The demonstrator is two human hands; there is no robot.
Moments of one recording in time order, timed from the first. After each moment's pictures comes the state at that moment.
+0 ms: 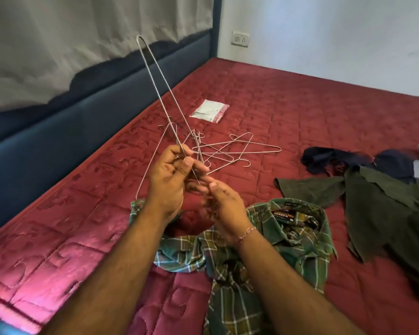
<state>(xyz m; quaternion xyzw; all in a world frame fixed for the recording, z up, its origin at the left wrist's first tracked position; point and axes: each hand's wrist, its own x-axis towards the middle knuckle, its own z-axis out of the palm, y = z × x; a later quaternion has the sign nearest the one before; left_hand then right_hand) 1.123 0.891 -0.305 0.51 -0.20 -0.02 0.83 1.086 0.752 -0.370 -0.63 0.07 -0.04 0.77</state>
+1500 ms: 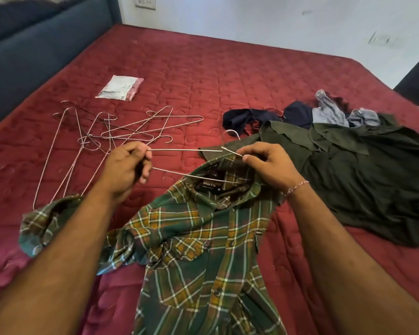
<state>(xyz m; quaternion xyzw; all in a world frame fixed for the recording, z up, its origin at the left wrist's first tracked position) 1.152 0.794 -0.353 0.59 -0.23 -0.20 0.75 0.977 0.491 -0.311 -0.91 0.11 -0.16 0.37</state>
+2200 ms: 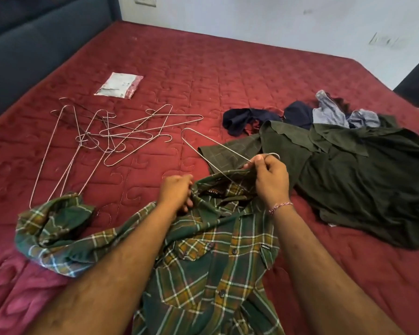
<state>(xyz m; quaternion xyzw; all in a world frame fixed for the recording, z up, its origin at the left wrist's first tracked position) 1.103 0.701 -0.420 0.78 -0.02 -0.24 0.58 0.976 0.512 -0.362 -0.79 0.34 -0.28 0.43</state>
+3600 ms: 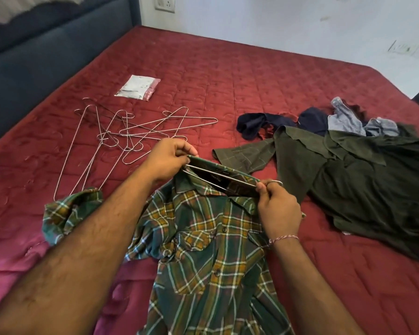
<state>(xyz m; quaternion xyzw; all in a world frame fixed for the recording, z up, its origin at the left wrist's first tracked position) 1.162 0.750 -0.342 0.79 -0.26 -0.18 0.52 0.937 0.577 -0.357 -0.87 0.38 -0.24 0.19</state>
